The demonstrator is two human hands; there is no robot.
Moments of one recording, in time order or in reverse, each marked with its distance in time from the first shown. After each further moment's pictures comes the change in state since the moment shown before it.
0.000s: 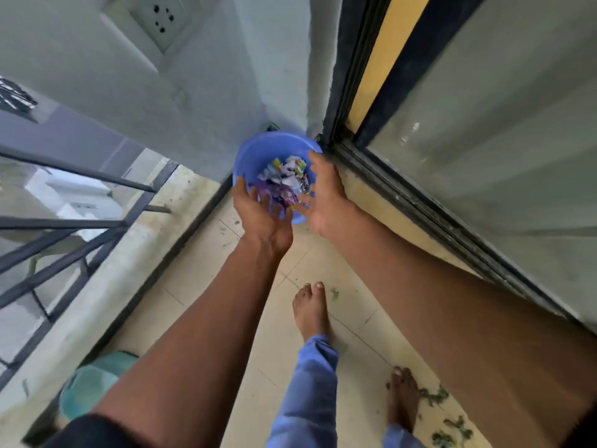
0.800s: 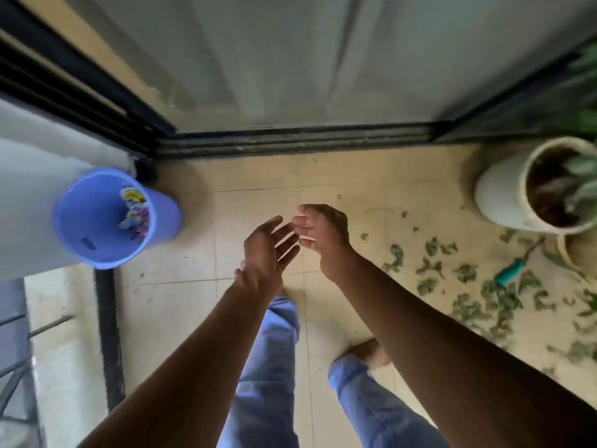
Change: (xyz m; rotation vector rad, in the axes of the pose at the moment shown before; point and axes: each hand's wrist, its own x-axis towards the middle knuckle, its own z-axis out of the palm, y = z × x) left_hand -0.139 -0.268 -0.059 1.103 -0.288 -0.302; right_hand -0.134 0.133 -0.336 0.432 0.436 -0.175
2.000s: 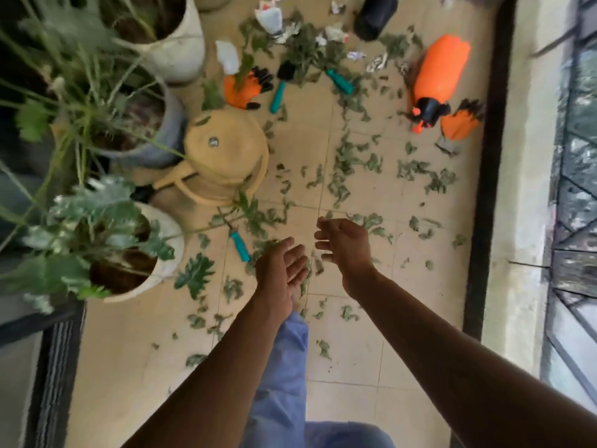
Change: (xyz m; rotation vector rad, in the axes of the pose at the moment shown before) left_hand -0.175 -0.628 0.523 1.302 -0.442 -0.271; right_hand -0.073 0.153 -0.820 1.057 0.829 -0.029
